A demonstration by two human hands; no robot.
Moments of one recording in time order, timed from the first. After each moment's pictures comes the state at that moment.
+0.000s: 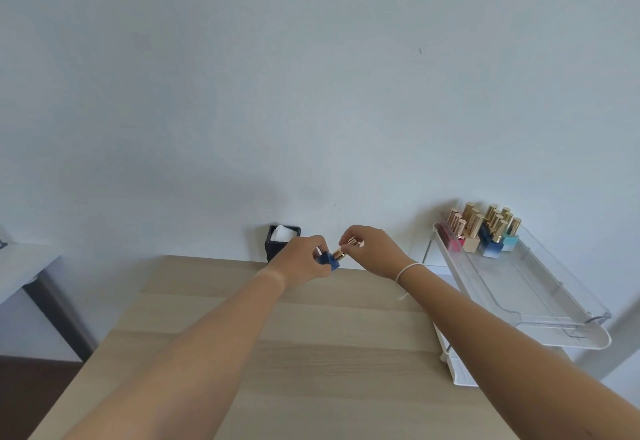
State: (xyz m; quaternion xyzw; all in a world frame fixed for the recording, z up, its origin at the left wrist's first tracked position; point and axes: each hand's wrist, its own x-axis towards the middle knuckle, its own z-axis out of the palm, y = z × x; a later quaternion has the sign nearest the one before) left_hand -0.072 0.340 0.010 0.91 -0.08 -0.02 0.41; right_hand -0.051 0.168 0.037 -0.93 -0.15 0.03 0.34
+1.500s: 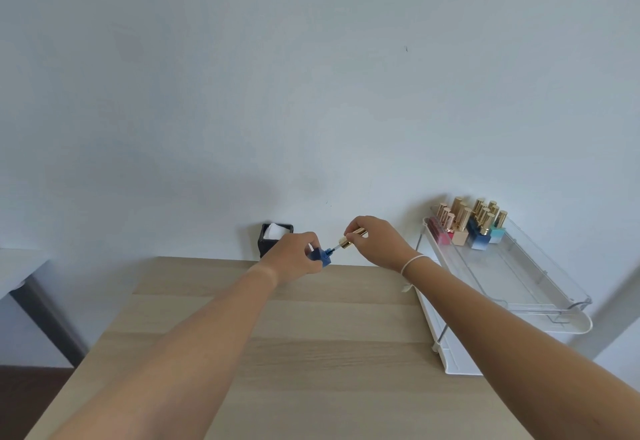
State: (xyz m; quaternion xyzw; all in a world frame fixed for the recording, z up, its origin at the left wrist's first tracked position) left_hand -0.073 0.340 0.013 0.91 -0.09 -0.03 0.40; right_hand -0.055 0.153 0.045 -0.93 -0.15 -0.02 0.33
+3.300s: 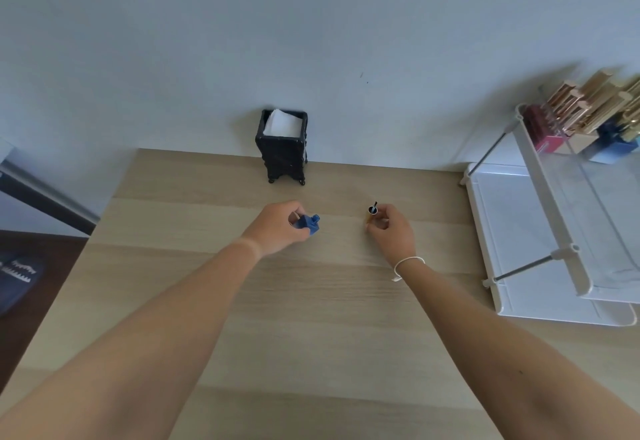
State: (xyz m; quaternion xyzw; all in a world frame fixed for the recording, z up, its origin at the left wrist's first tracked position) left_hand -0.032 0.389 -0.150 0.89 0.03 -0.15 0.42; right_hand -0.002 0.164 -0.200 -0.87 0.08 0.05 0.49
